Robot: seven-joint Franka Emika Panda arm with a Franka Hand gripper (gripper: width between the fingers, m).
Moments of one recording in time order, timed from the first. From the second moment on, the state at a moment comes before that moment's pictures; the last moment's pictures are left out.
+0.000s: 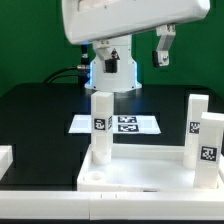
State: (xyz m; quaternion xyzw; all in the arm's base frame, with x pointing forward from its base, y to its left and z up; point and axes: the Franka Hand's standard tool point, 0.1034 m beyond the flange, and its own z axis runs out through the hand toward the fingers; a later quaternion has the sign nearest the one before) arm 0.615 -0.023 0.185 -0.96 0.25 -0.10 0.09
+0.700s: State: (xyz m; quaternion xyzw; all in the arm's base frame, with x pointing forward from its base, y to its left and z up) arm 0.570 -0.103 0.143 -0.99 -0.04 -0.09 0.05
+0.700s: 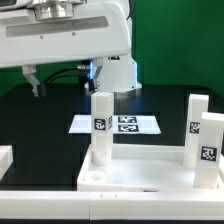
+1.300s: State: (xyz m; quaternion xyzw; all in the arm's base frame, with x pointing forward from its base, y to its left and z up) arm 0.545 -0.152 0.142 -0.92 -0.39 -0.06 0.00
